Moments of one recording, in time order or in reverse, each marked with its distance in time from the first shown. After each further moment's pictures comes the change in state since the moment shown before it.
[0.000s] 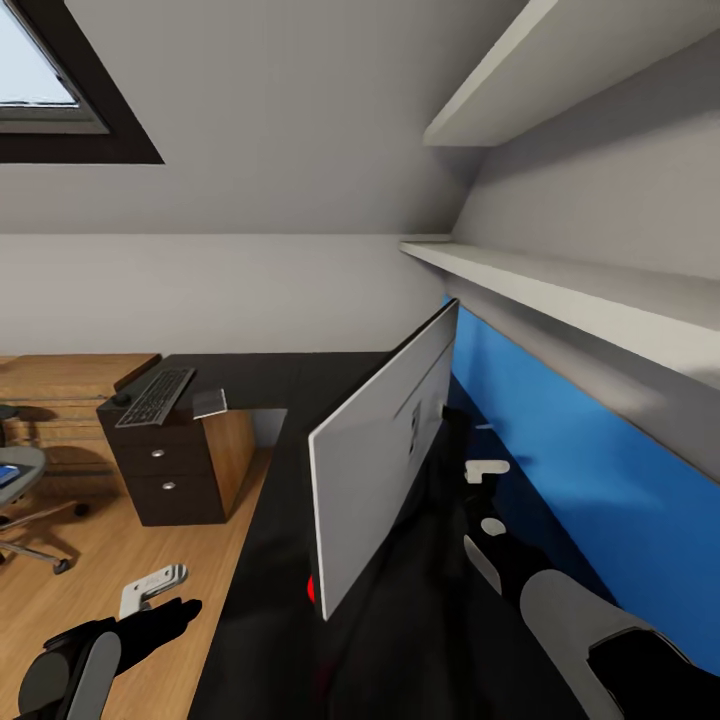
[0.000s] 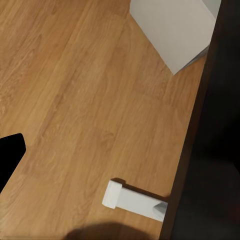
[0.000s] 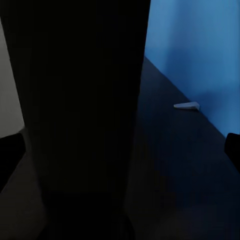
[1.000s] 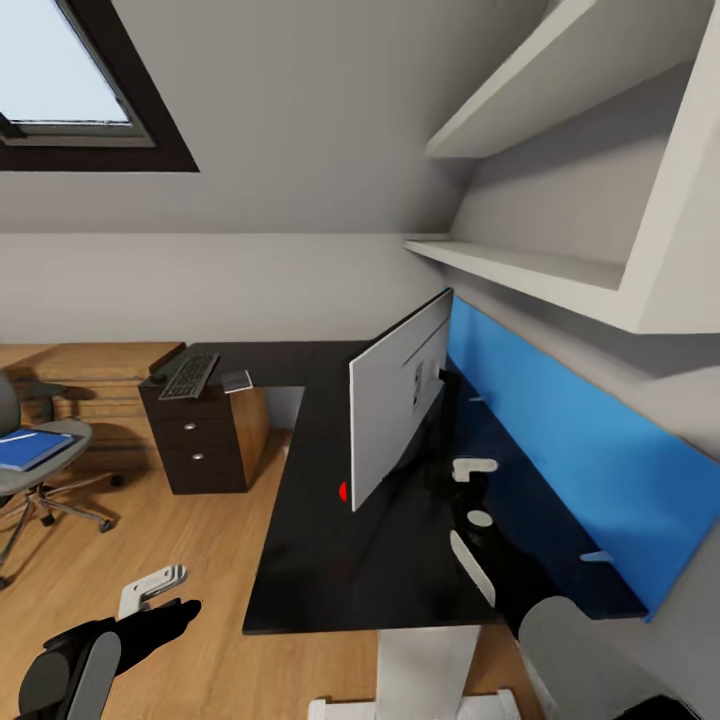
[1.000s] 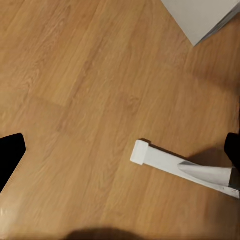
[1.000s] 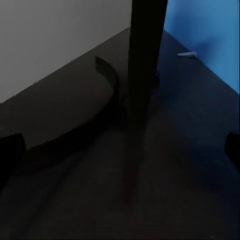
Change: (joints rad) left arm 0.000 0.000 0.000 0.001 -0.002 0.000 0.006; right arm 0.135 0.008 0.003 -0.388 -0.010 0.365 -0.084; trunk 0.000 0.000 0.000
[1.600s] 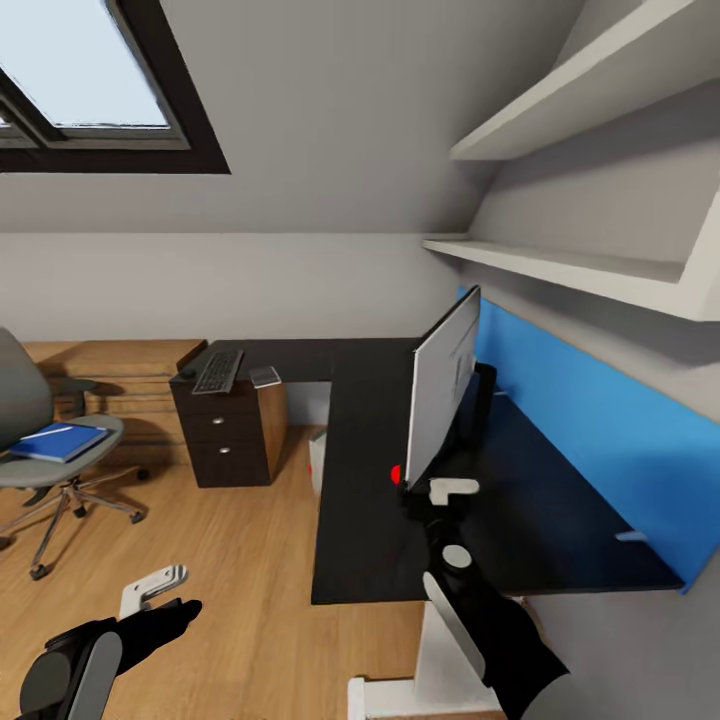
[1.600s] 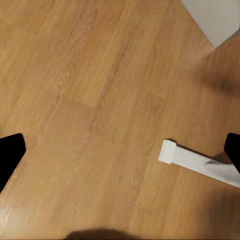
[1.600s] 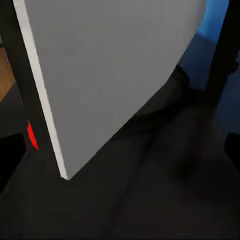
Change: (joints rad) left arm 0.000 -0.001 -0.003 0.001 -0.001 -0.001 -0.001; right arm 0.218 0.039 0.109 -0.378 0.006 0.113 -0.155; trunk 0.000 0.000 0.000
